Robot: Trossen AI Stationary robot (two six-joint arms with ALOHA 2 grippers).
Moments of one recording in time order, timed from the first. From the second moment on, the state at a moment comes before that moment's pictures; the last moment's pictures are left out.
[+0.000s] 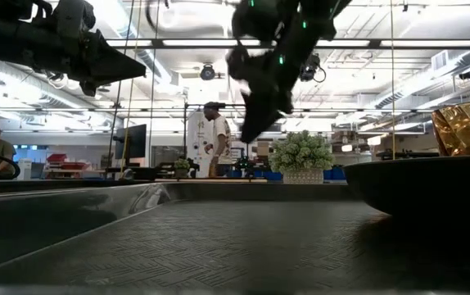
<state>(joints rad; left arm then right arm) -0.23 0.79 0.16 0.61 -0.64 -0.14 -0.07 1.84 1.35 -0.53 0.21 0.22</state>
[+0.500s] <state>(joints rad) -0.23 0.79 0.16 0.66 -0.76 0.04 -0.24 1.85 1.33 -0.46 0.25 0.41</state>
